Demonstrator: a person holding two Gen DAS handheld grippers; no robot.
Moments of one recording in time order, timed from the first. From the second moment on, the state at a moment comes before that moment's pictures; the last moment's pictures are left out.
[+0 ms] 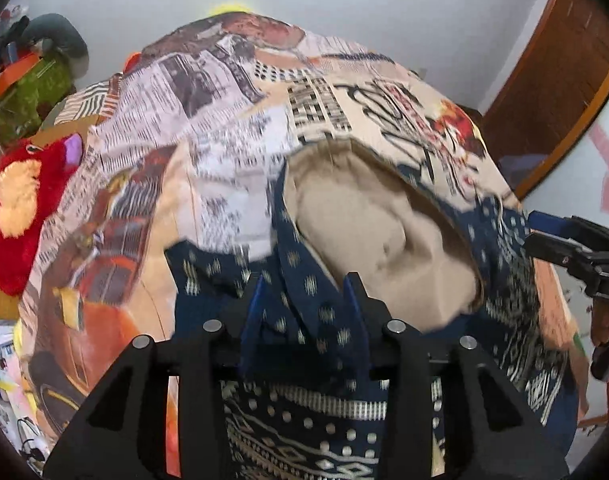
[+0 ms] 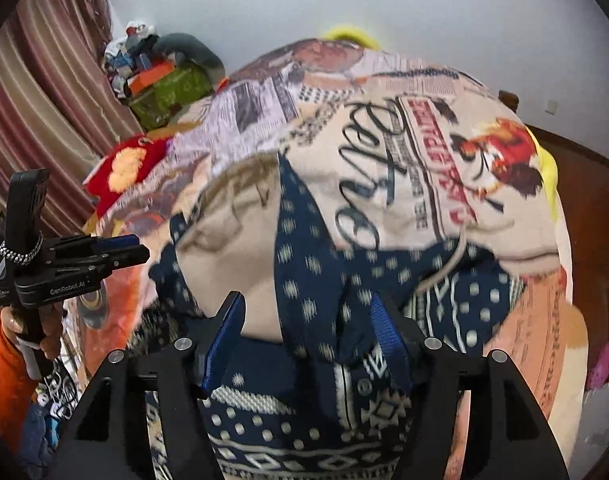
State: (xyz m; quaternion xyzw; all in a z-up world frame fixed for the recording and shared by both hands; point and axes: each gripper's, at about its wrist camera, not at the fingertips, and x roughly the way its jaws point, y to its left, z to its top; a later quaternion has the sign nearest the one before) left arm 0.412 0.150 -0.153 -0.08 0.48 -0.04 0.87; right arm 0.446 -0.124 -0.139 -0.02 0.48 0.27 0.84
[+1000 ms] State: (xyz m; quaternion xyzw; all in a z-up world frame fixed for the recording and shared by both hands) left arm 0.469 0.136 -0.135 -0.09 0.44 -0.07 0.89; right arm 0.512 -0.060 -0.167 0.00 0.47 0.28 0.84
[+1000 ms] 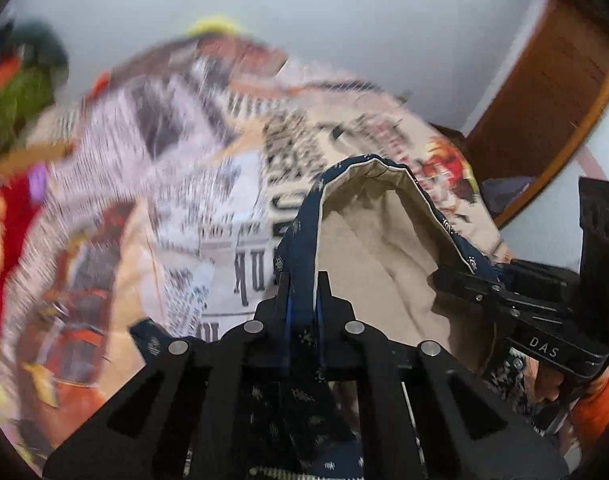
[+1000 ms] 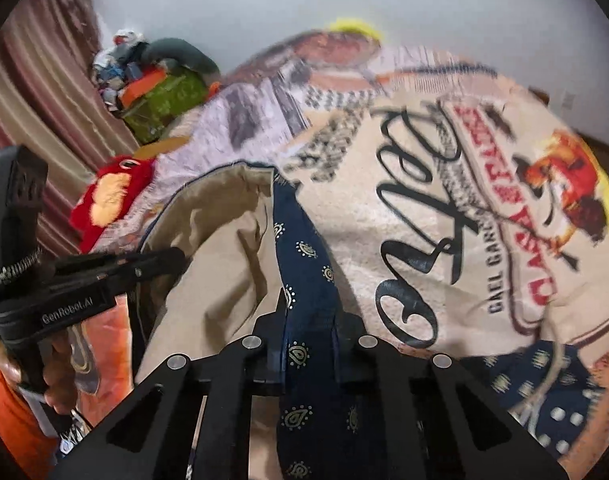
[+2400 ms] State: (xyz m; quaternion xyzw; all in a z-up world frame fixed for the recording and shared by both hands) left arm 0.395 0.099 -0.155 -0.02 0.46 -0.02 0.89; right arm 0.314 -0.130 -0.188 -0.07 0.52 0.34 0.78
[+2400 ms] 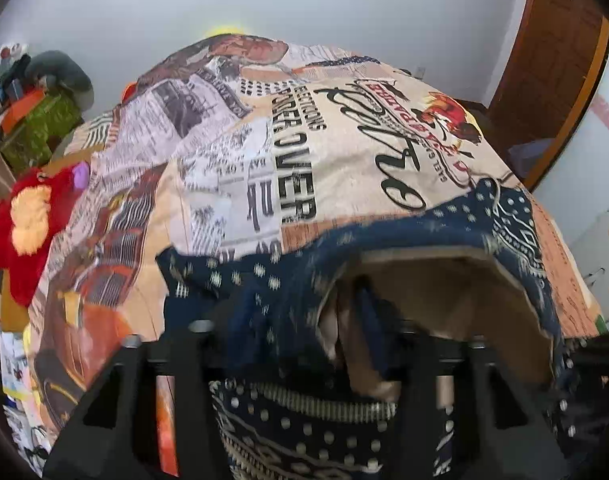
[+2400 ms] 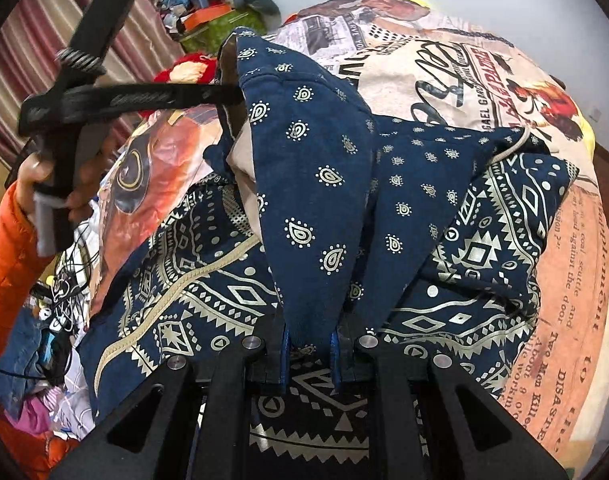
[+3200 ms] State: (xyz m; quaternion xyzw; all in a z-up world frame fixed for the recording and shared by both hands) left arm 0.269 0.099 -0.195 -0.03 0.49 -0.07 0.87; right arm 0.295 -0.152 -0.162 -0.05 0.50 0.31 0.81
